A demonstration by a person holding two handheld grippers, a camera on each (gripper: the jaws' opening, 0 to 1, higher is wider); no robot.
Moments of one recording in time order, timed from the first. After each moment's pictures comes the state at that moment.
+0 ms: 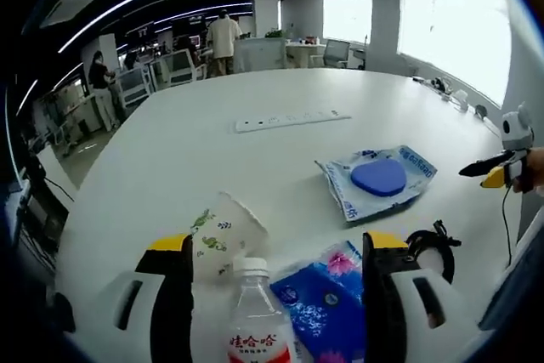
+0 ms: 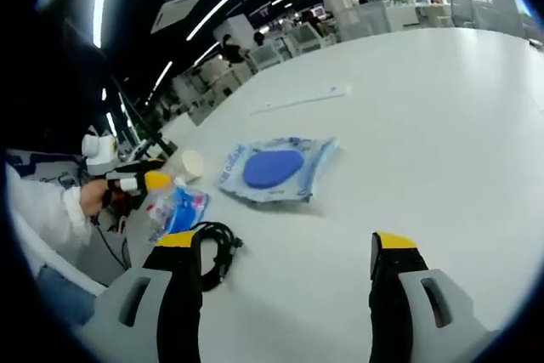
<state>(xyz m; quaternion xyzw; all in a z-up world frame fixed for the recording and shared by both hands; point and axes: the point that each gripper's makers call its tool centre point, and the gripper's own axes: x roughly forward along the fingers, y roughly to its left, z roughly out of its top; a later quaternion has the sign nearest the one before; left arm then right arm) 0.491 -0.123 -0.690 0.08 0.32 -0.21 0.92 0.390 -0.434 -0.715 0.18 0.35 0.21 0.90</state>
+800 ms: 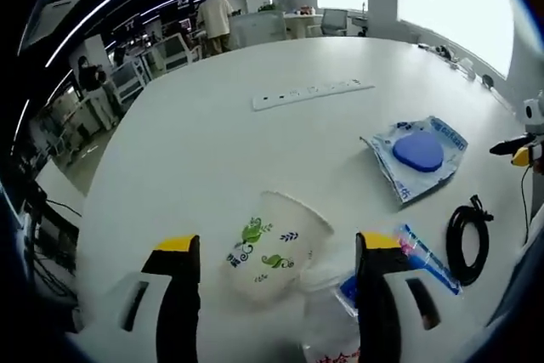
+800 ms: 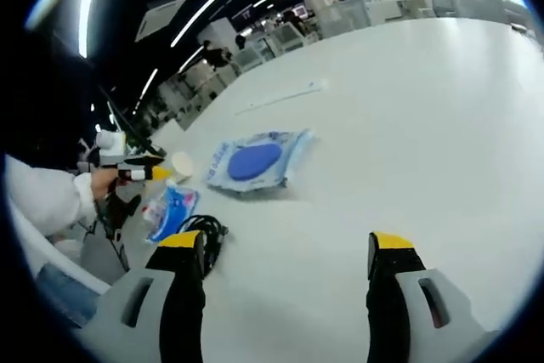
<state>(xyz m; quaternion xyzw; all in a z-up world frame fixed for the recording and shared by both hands) 0.529 -0.097 -0.712 0.15 0.38 -0.22 0.89 0.373 -0.454 -0.720 0.20 0.36 0.18 0.90</state>
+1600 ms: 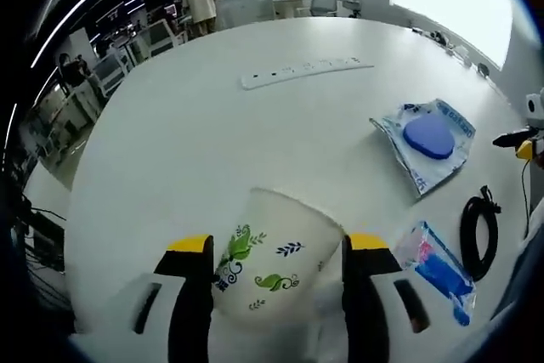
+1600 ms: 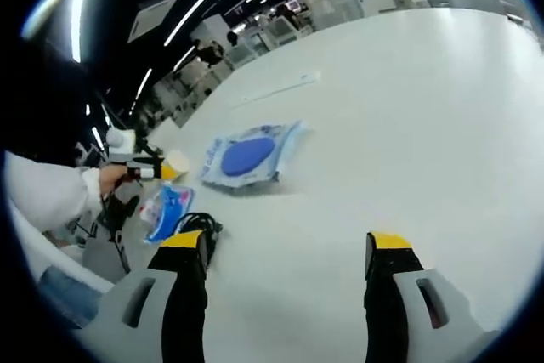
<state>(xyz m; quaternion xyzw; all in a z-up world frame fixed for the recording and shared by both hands) 0.545 -0.100 -0.743 0.16 0.42 -0.24 0.86 0.373 -0.458 -0.729 0.21 0.38 0.17 0.89</state>
